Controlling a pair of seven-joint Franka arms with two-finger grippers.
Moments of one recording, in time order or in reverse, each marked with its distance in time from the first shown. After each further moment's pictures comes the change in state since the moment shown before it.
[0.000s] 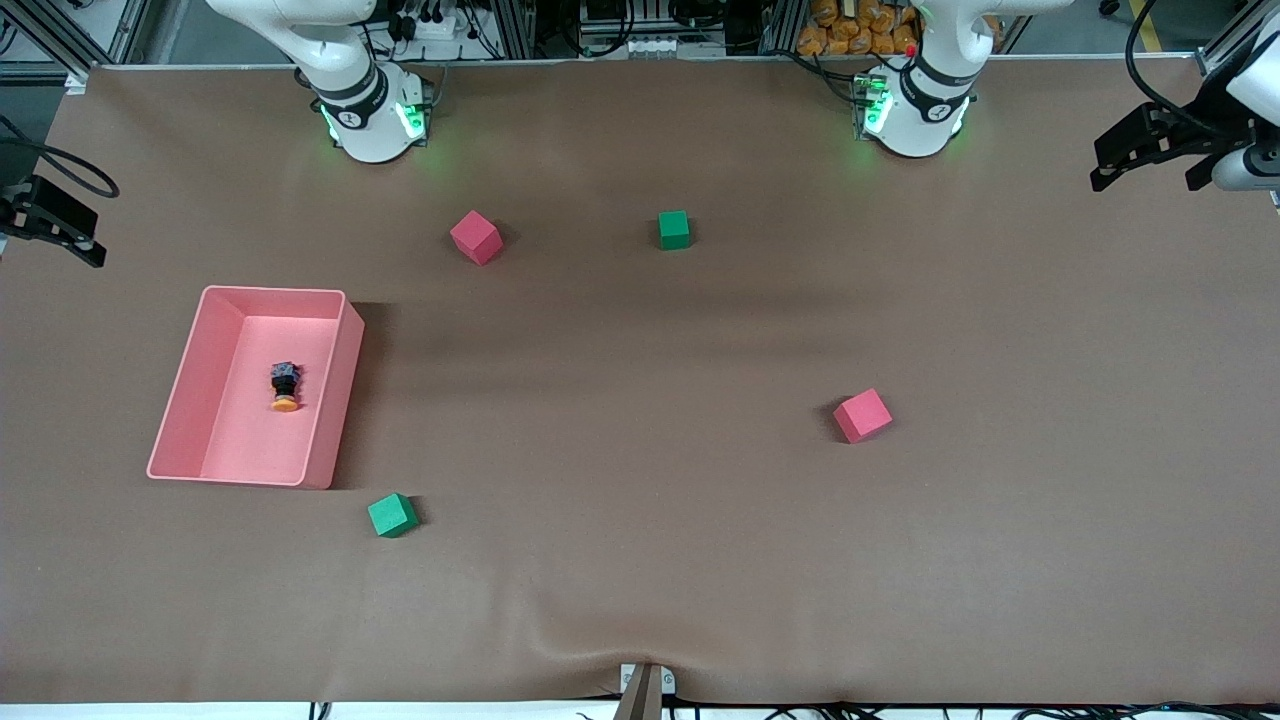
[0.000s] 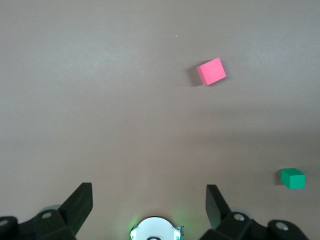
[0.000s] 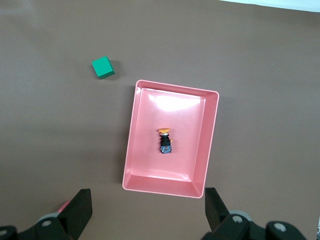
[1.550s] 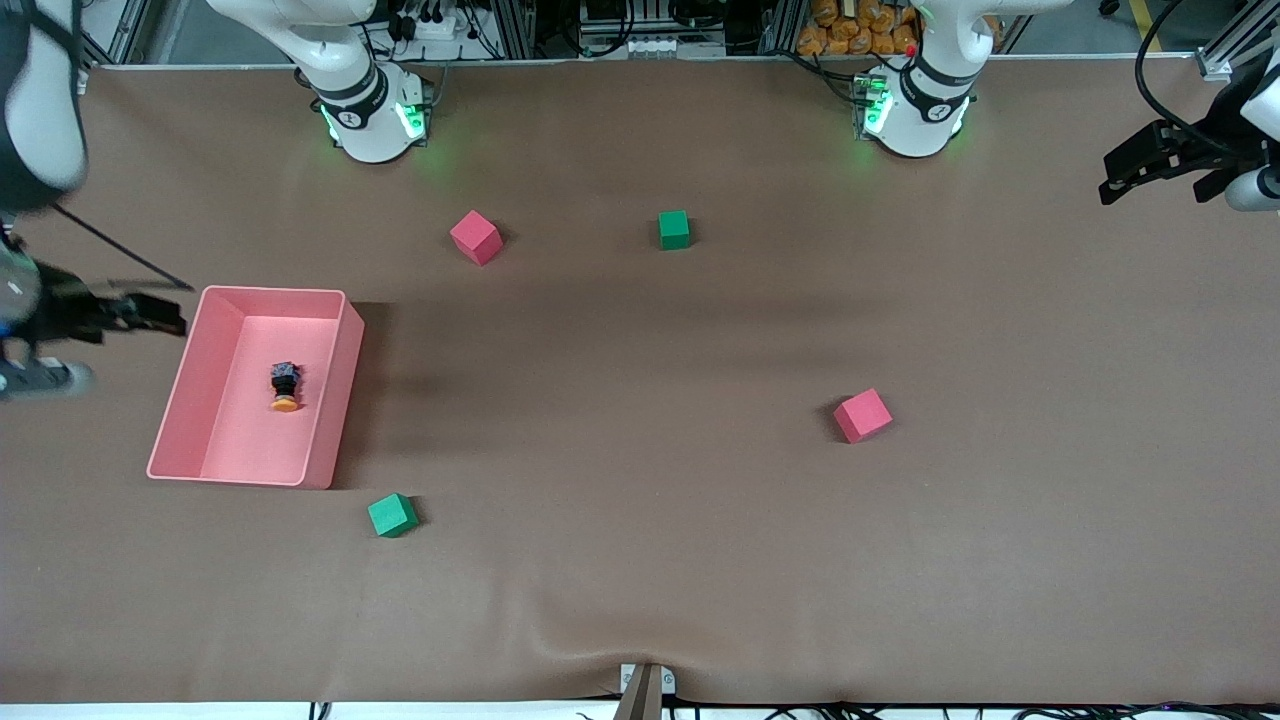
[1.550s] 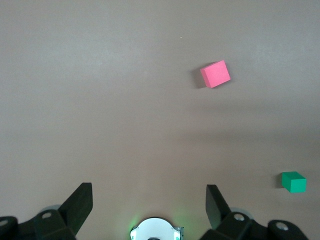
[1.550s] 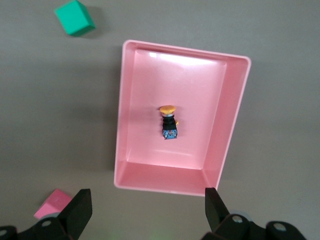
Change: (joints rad) left arm 0.015 0.041 0.004 0.033 0.000 -0.007 0.000; right arm -0.025 0.286 -0.006 -0.044 0.003 0.044 0.000
